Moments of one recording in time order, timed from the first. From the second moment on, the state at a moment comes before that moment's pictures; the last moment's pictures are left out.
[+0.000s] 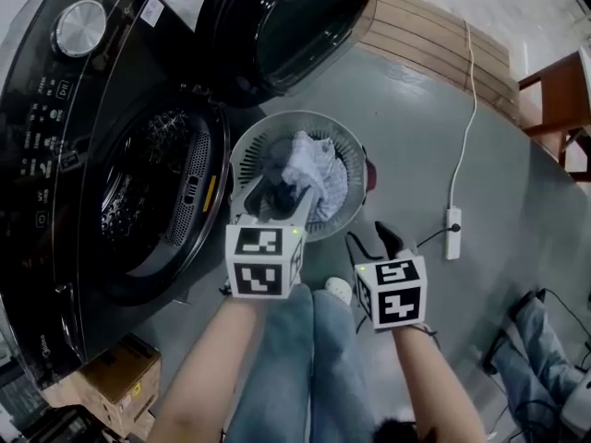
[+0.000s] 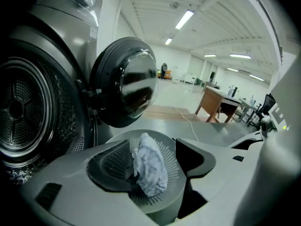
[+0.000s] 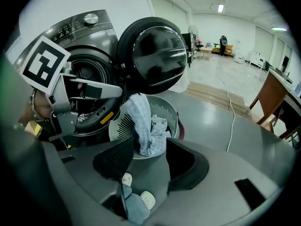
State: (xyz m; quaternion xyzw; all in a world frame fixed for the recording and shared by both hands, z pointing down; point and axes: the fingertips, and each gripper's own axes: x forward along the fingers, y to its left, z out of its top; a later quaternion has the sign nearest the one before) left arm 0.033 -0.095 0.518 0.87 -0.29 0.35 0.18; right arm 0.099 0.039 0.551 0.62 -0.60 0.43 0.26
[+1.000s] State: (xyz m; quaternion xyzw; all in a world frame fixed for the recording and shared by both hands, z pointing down) left arm -0.033 -0.074 0.319 0.84 -0.34 0.37 0.19; right arm 0.080 0.050 0.331 0.61 -0.63 0.38 0.28
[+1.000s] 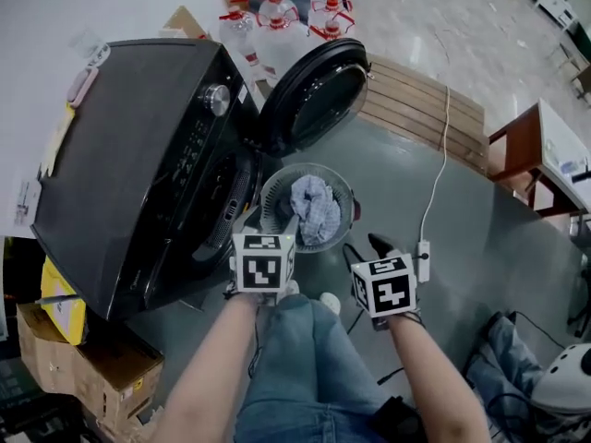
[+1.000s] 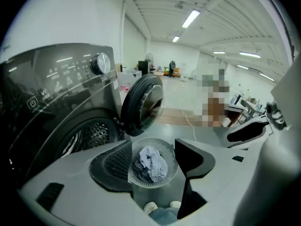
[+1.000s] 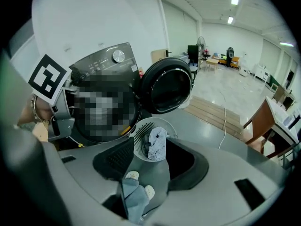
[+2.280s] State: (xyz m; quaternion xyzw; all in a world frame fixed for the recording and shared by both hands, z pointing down) left arm -0.052 -0.068 0.036 0.90 -0.39 0.18 0.02; right arm 0.084 0.020 0.024 0.67 -0.71 0.16 0.12
